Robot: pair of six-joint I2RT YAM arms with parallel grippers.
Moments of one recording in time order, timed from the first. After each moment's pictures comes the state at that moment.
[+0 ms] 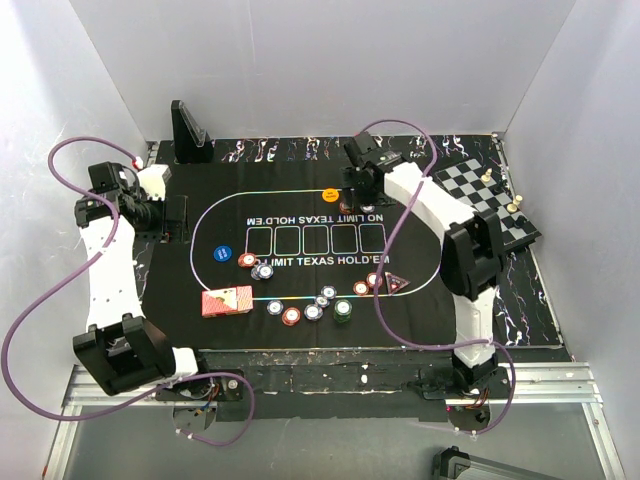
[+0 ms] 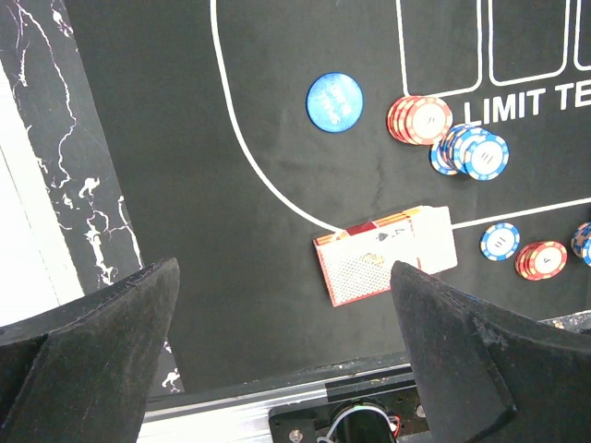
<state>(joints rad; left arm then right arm) 0.33 1.33 1.36 -1.07 0.33 0.39 0.53 2.09 1.86 -0.89 0.25 0.36</state>
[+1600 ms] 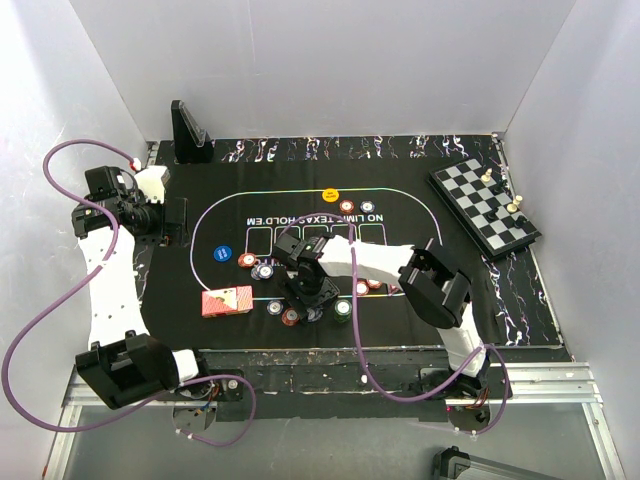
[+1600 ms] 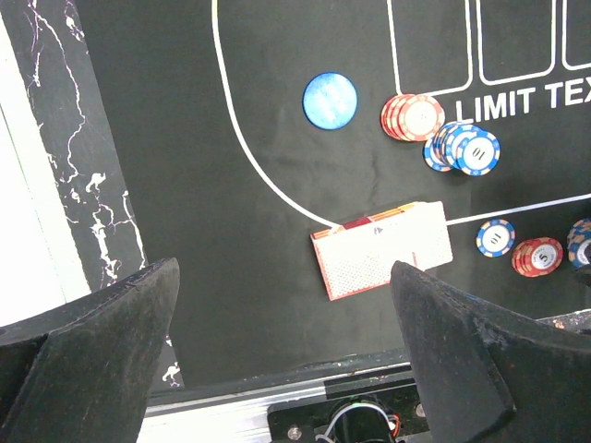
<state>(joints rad) 0.33 1.26 1.34 -1.08 0.33 0.38 1.09 2.03 1.53 -0.91 -0.12 0.39</state>
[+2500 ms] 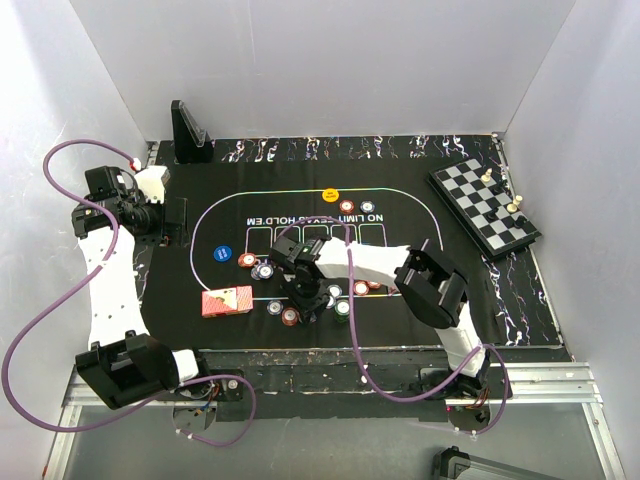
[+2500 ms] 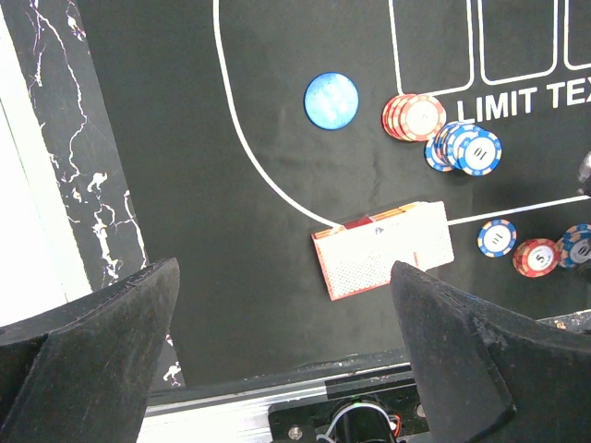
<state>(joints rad) 0.33 1.26 1.34 -1.08 0.33 0.39 1.10 2.06 1.54 -0.91 -0.15 0.39</state>
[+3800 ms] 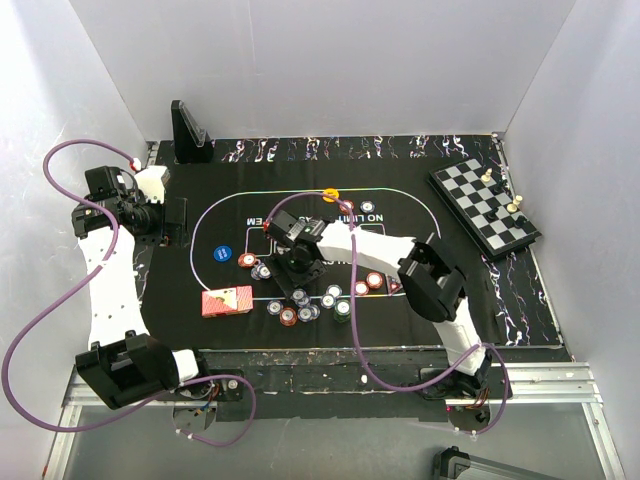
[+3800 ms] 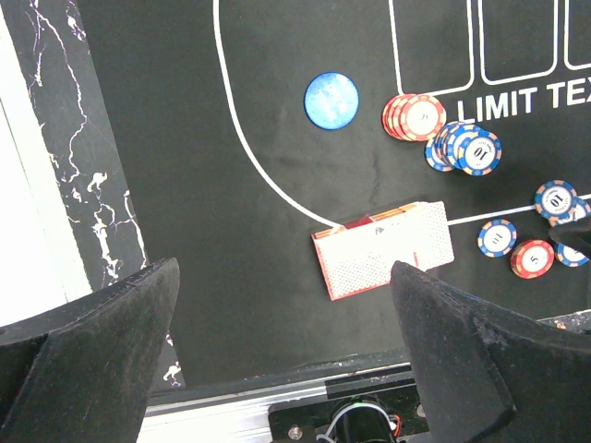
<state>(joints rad) 0.33 1.26 1.34 -1.08 0.33 0.39 1.03 2.07 1.66 -0.83 -0.10 0.37</state>
